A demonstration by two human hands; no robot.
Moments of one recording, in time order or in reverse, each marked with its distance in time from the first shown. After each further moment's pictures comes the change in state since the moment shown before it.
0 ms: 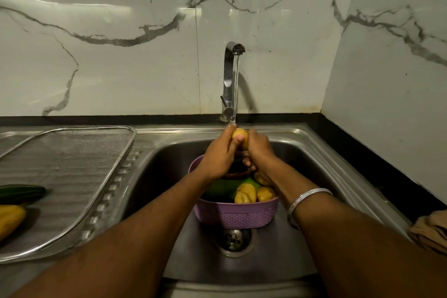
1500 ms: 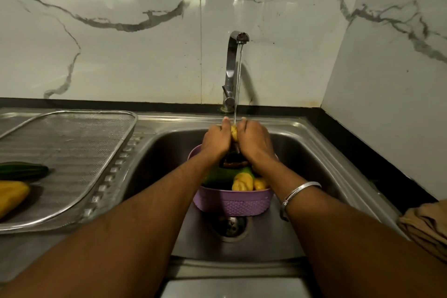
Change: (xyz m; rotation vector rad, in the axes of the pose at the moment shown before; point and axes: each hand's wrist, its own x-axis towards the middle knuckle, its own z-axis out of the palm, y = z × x) left_hand 0.014 -0.001 0.010 -0.178 0.214 -0.437; right_hand -0.006 0.003 0.004 -0.554 0.197 -0.474
